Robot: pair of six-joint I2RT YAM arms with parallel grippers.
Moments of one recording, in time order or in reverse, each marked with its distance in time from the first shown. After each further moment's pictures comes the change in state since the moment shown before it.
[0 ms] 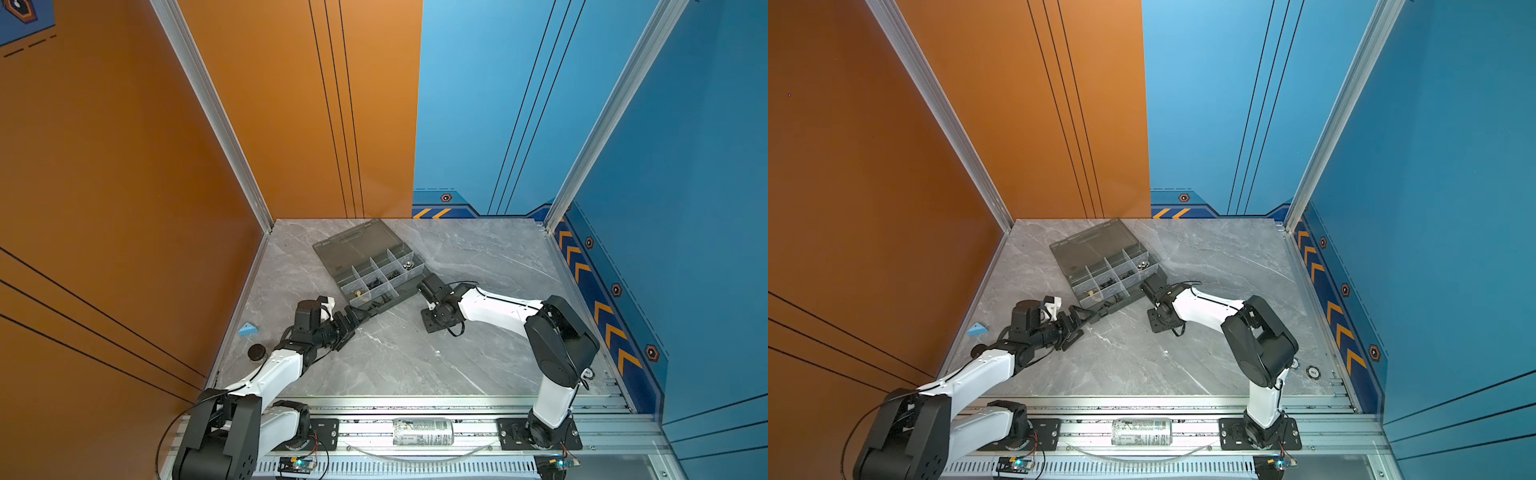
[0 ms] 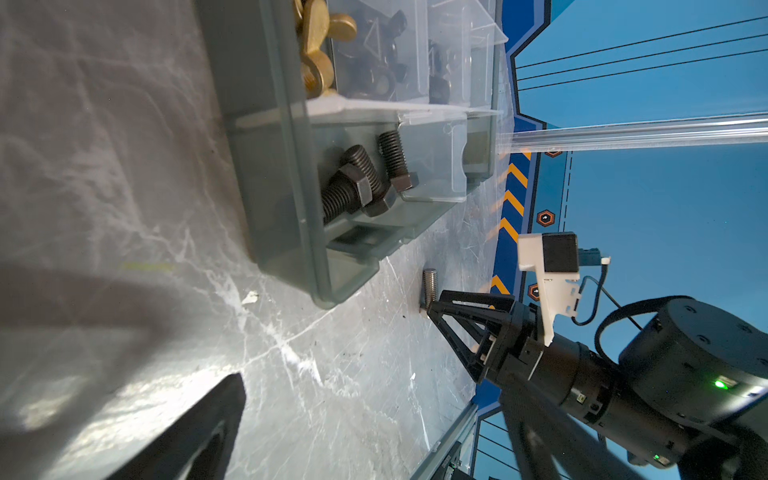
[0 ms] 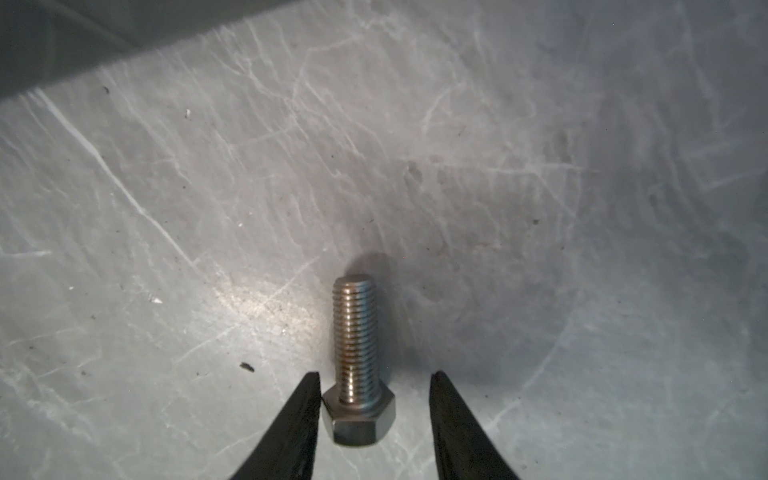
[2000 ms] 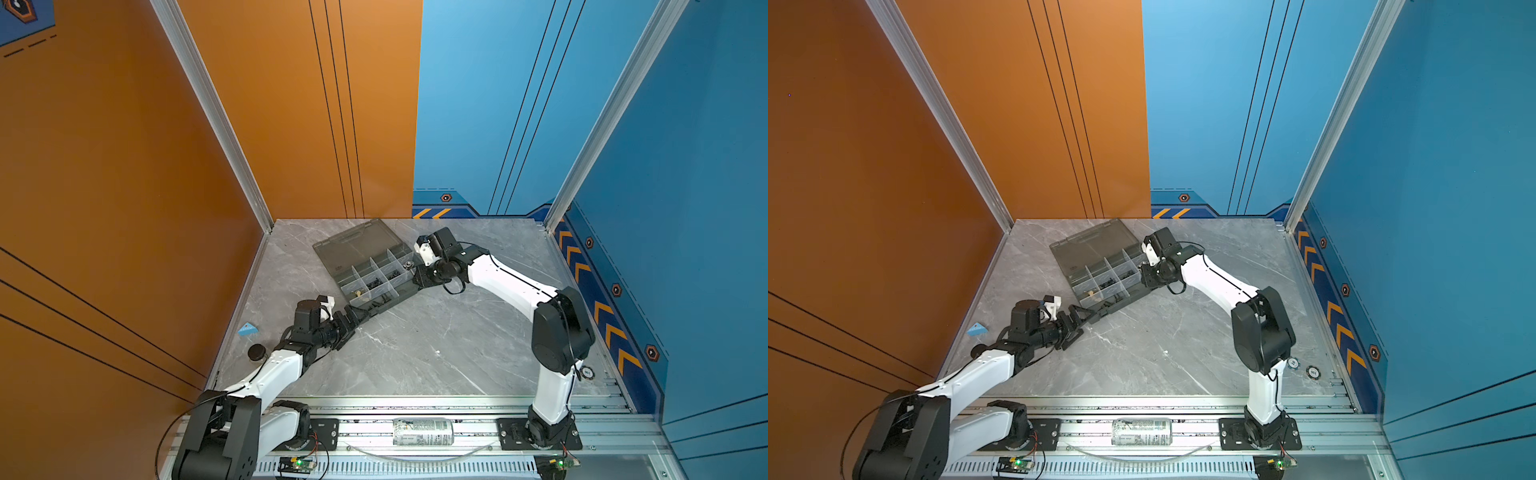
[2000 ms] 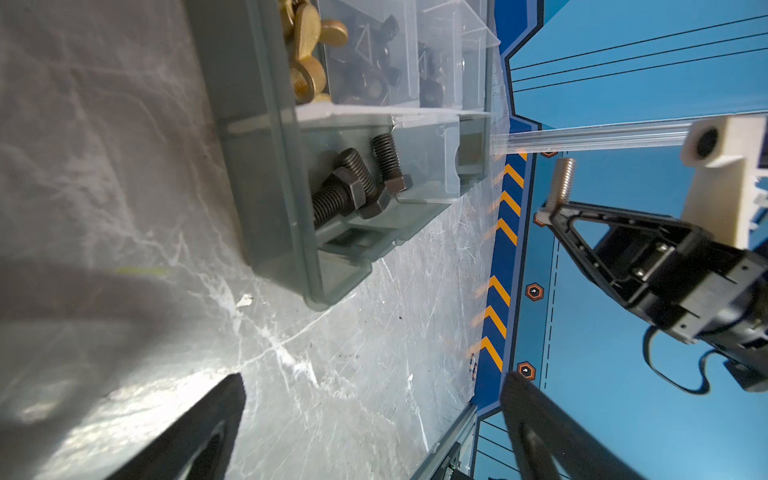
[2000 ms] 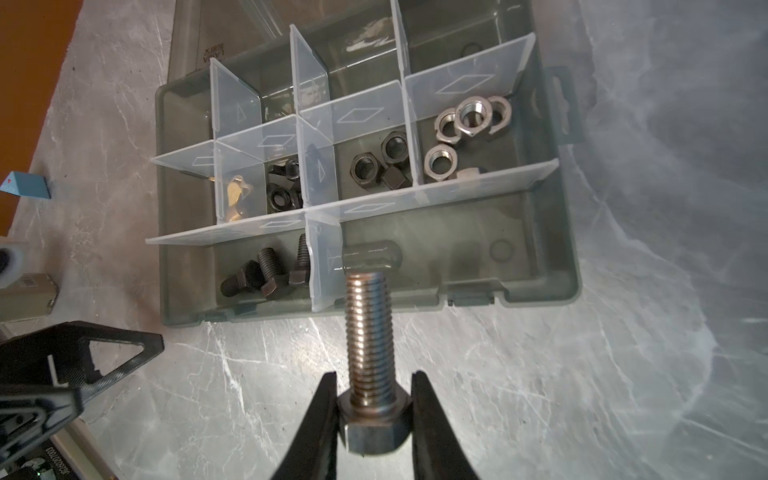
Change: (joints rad) left arm 0.001 -0.014 0.000 0.005 0.000 0.000; right arm -0.158 0.104 0.416 -0.029 -0.282 -0.143
